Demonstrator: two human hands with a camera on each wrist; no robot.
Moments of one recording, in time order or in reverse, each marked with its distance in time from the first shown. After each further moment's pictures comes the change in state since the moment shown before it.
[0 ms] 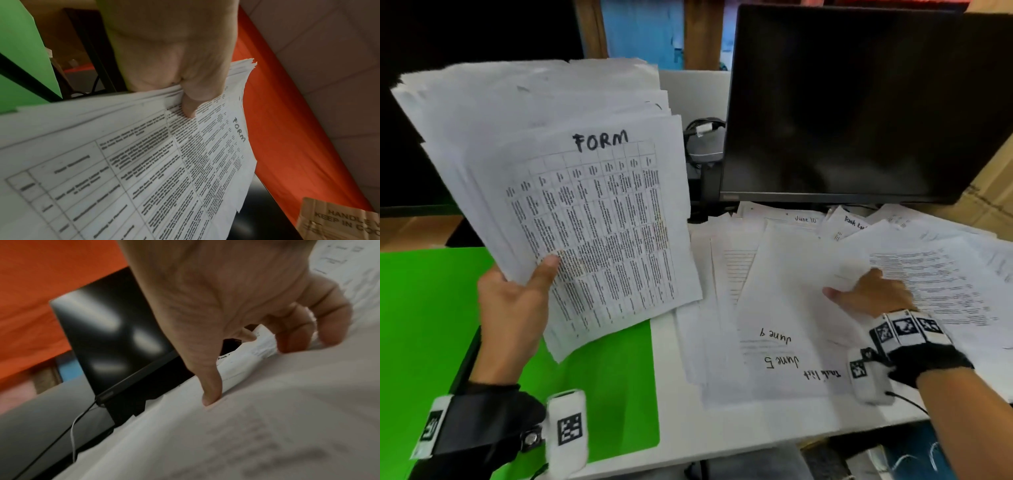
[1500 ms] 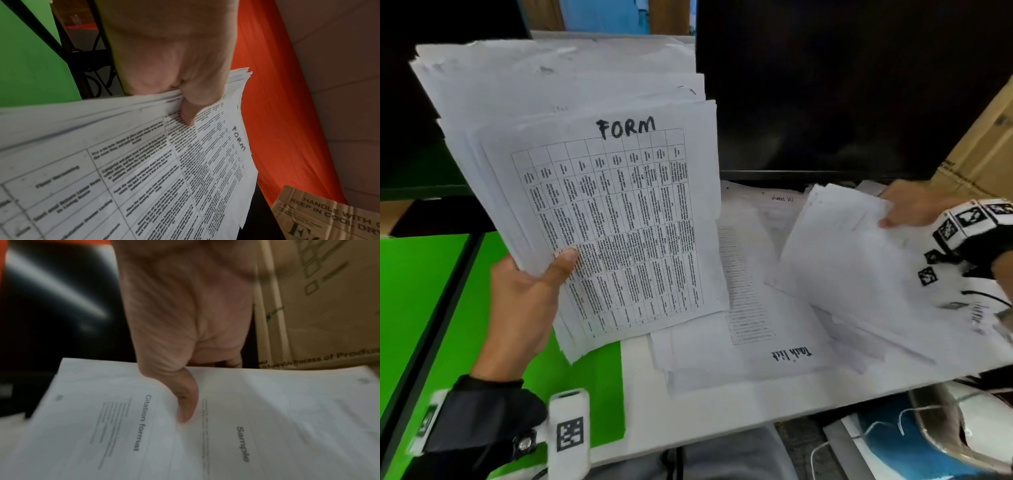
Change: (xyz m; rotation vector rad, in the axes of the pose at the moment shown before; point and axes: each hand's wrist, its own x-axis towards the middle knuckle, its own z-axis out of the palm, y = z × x) left_hand -0.028 0.007 0.047 -0.058 -0.184 -0.104; right_hand 0.063 0.037 -0.120 -0.132 0.010 -0.489
